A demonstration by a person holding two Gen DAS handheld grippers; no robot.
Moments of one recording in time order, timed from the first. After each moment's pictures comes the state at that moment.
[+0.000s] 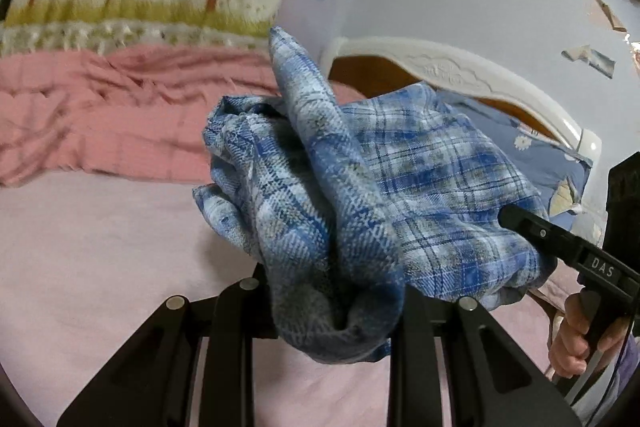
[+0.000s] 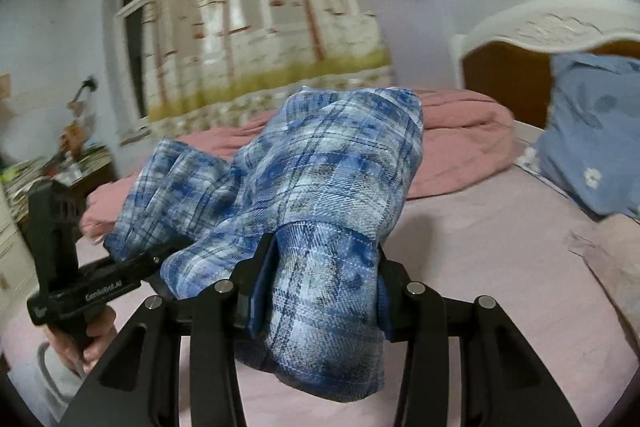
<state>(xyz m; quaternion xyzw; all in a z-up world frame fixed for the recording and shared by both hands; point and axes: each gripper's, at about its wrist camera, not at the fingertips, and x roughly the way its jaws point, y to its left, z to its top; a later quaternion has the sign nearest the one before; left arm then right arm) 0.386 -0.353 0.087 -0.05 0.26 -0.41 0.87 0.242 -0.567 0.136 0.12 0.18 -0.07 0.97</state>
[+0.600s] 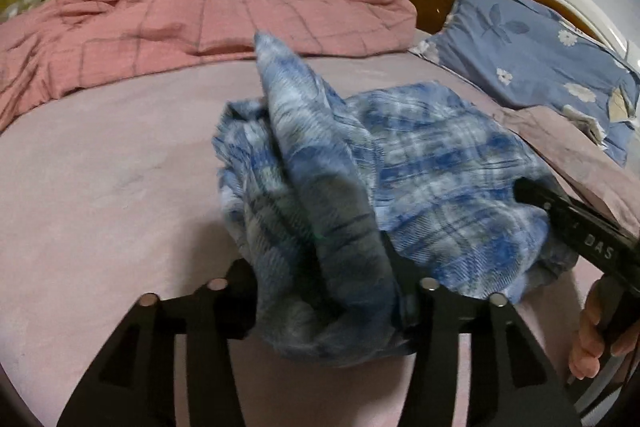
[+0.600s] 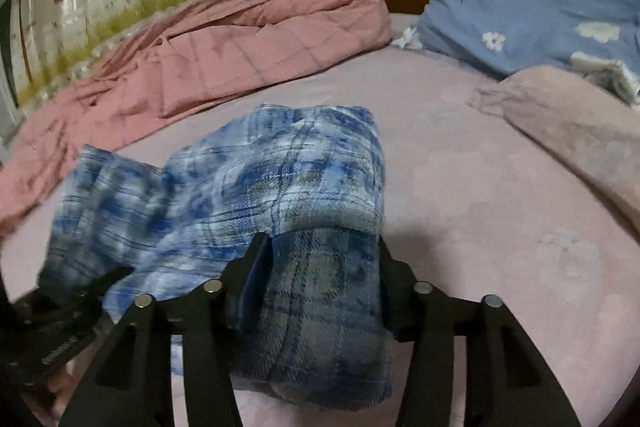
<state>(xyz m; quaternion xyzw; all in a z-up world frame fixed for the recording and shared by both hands) 0.372 -0.436 -0.027 0.06 0.35 -0.35 0.86 0.261 -0.658 -0.014 0.14 0.29 -0.26 0.91</state>
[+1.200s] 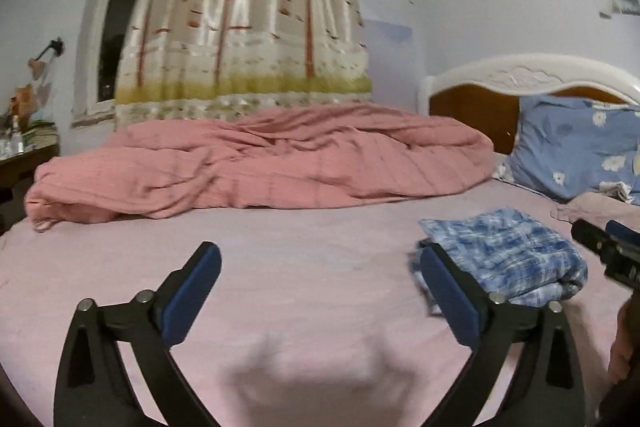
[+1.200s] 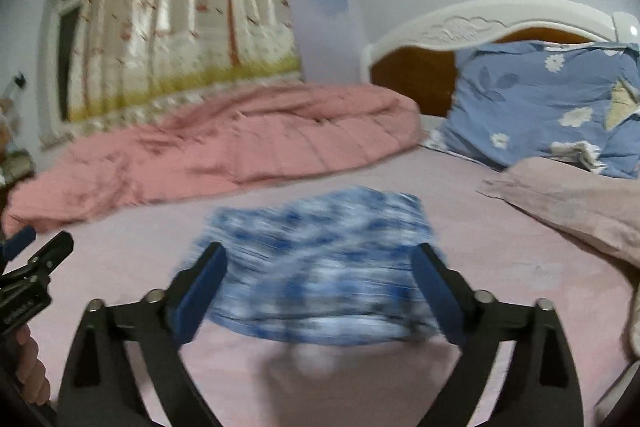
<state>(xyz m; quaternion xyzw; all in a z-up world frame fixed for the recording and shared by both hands) 0.280 -0.222 0.063 0.03 0.12 -0.19 0.97 0.177 -0.504 0.056 0.09 0.12 -0.20 0.97</state>
